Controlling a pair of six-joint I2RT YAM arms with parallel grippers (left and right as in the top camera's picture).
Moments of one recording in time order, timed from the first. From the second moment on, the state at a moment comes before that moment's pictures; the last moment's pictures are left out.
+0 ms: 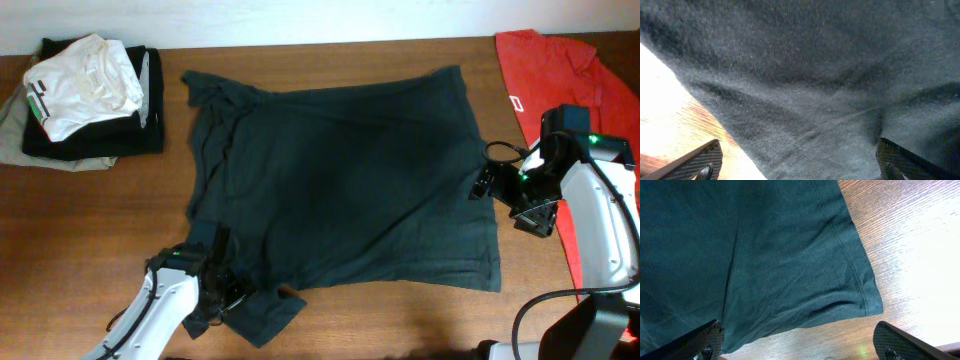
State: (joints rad) left arm -0.19 1.29 0.54 -0.87 0.08 -0.78; right arm -0.26 1.55 1.29 -1.25 -0.19 0.33
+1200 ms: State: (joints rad) left arm -0.19 1.27 0.50 -0.84 0.11 -0.86; right arm -0.31 1.55 0.85 -1.03 -0.02 0.55
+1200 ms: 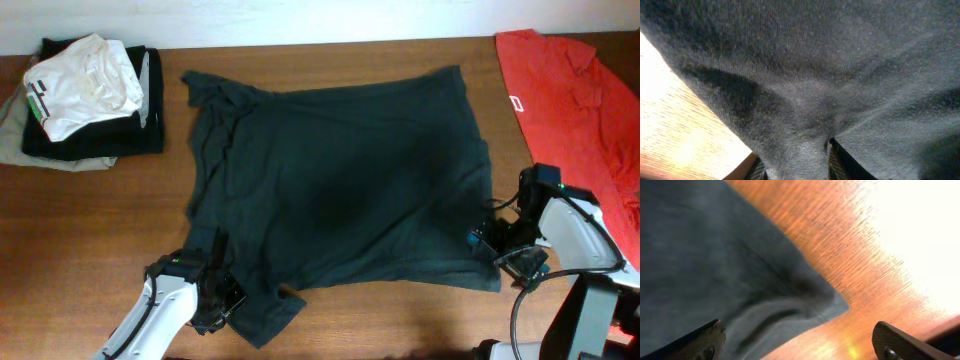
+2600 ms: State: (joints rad) left arm -0.19 1.46 0.86 -0.20 -0.19 -0.62; right arm -0.25 1.57 1.02 -0.57 -0.22 0.55
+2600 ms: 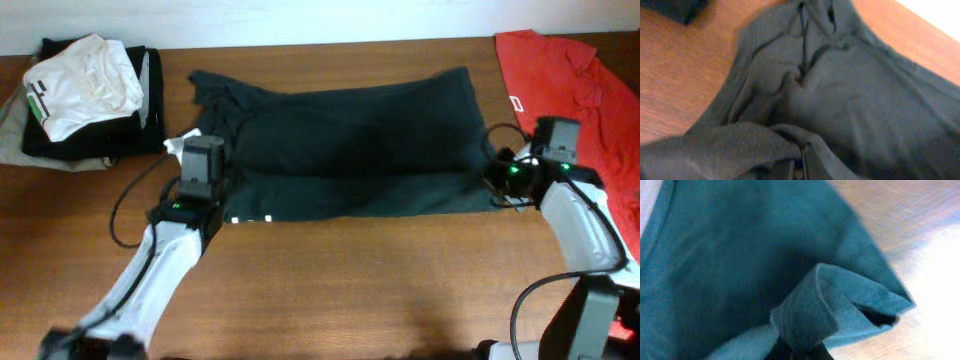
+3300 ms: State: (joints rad) left arm -0.11 1.55 1.06 -0.43 -0.22 -0.33; right arm -0.23 1.70 1.47 -0.96 -0.15 0.28
